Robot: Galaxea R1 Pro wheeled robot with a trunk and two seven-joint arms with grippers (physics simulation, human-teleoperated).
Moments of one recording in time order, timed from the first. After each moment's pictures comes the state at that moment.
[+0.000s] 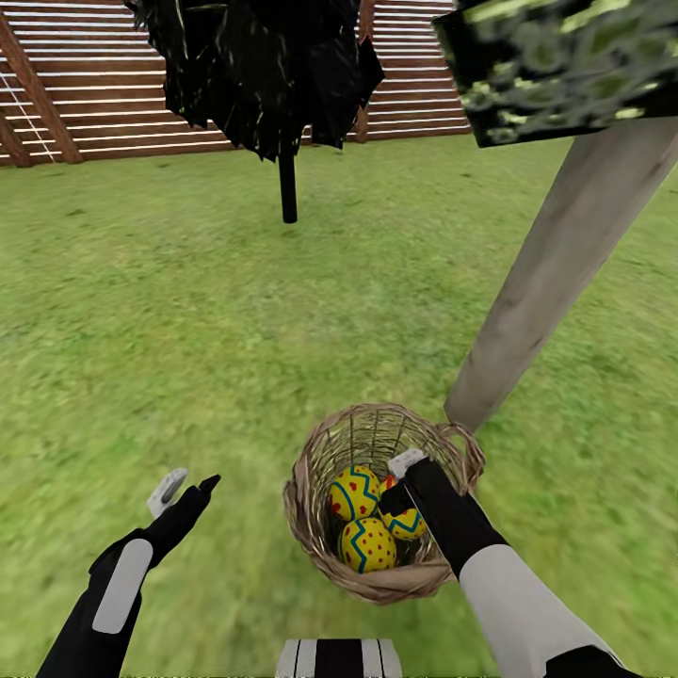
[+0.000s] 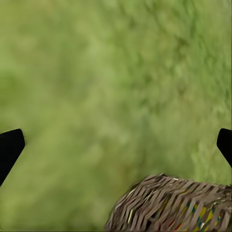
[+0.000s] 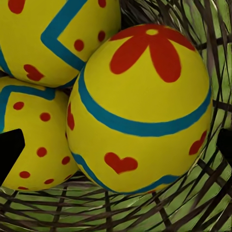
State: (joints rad) left arm -0.37 0.02 0.28 -1.13 0.81 0.45 0.06; right arm -0.75 0.12 0.18 -0.76 0.41 0.84 0.27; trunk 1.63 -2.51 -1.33
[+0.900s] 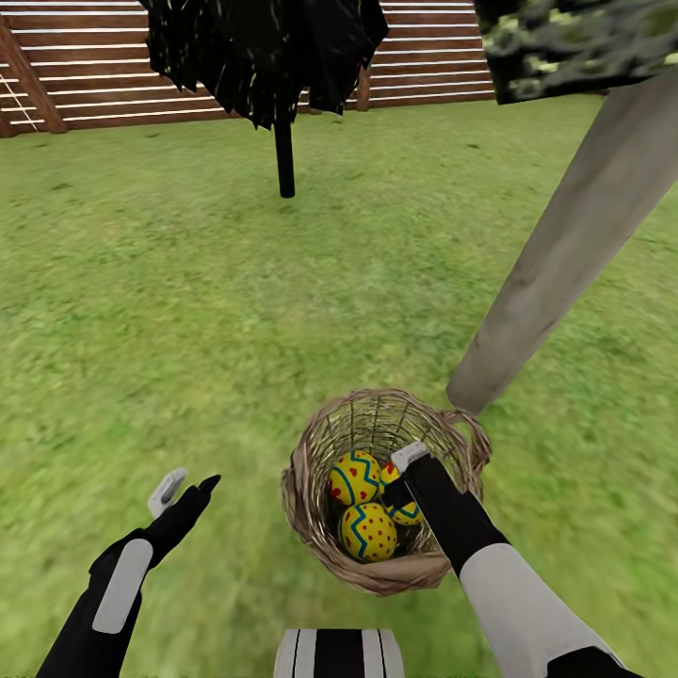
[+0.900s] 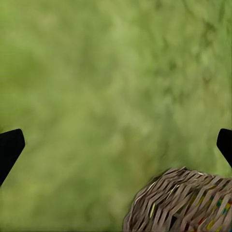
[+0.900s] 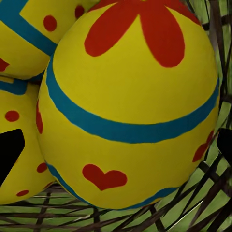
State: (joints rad) left arm -0.37 0.02 0.28 -1.13 0.81 0.45 0.06; right arm -0.75 0.12 0.18 -0.79 0.42 0.84 0.21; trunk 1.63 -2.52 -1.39
